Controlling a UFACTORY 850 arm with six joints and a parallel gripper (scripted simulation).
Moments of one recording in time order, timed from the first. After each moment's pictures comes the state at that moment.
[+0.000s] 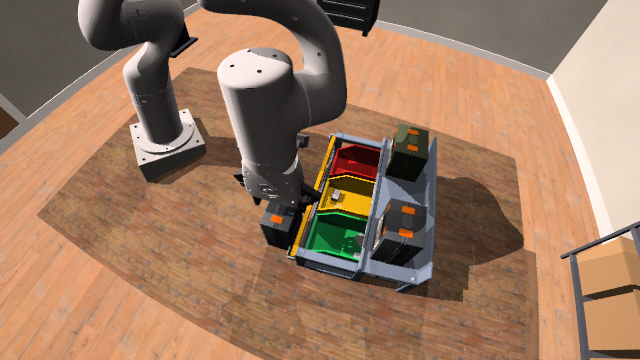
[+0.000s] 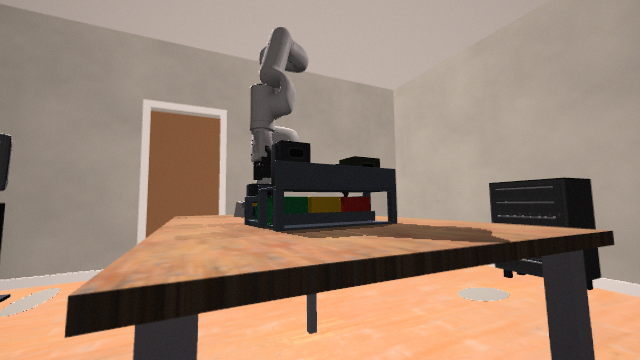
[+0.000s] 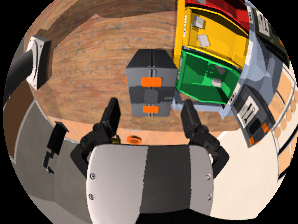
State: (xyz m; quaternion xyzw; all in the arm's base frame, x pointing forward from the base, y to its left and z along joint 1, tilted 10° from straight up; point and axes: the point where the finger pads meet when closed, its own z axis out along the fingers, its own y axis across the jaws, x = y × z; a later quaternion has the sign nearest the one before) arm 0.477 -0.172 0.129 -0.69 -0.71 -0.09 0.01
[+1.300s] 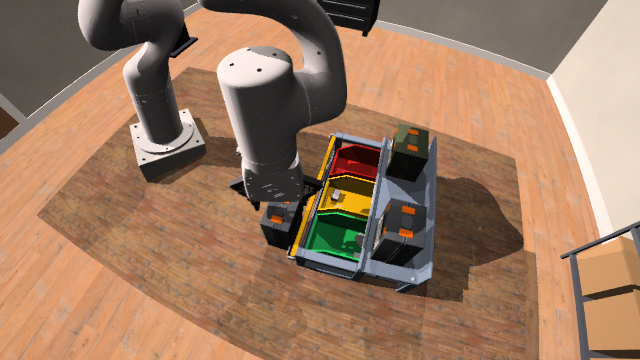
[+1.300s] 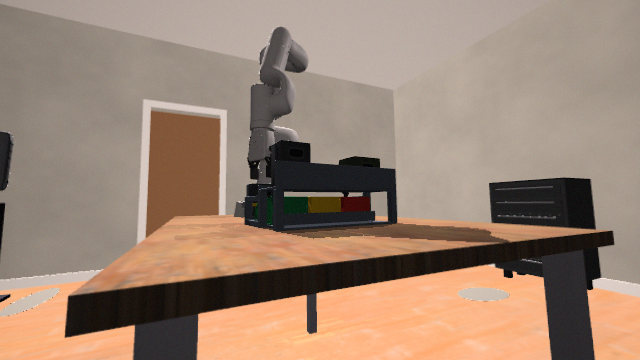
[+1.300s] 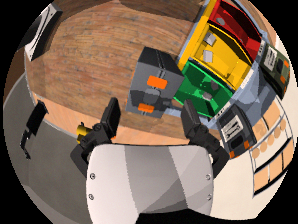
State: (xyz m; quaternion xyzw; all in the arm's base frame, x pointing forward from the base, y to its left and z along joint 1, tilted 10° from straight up) arm 0.477 -0.172 0.131 -0.58 -0.81 -0.09 0.00
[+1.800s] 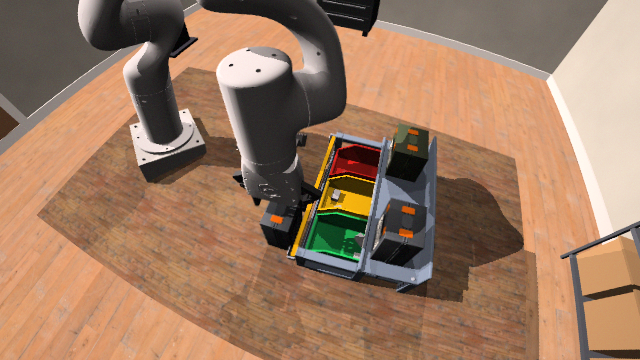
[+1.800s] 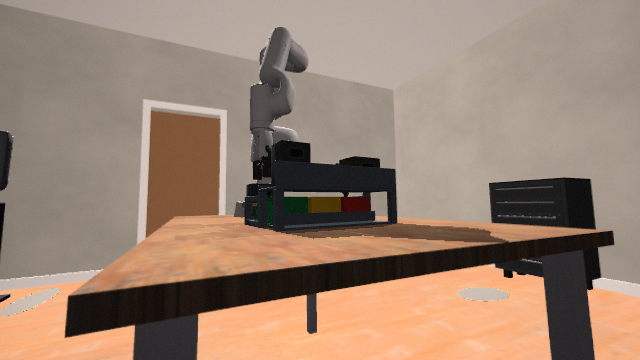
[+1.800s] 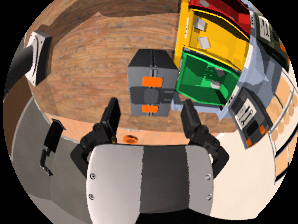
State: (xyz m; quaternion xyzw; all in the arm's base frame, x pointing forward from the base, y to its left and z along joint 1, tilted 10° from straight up) arm 0.477 -0.172 0.130 -0.68 -0.73 -0.09 0.01
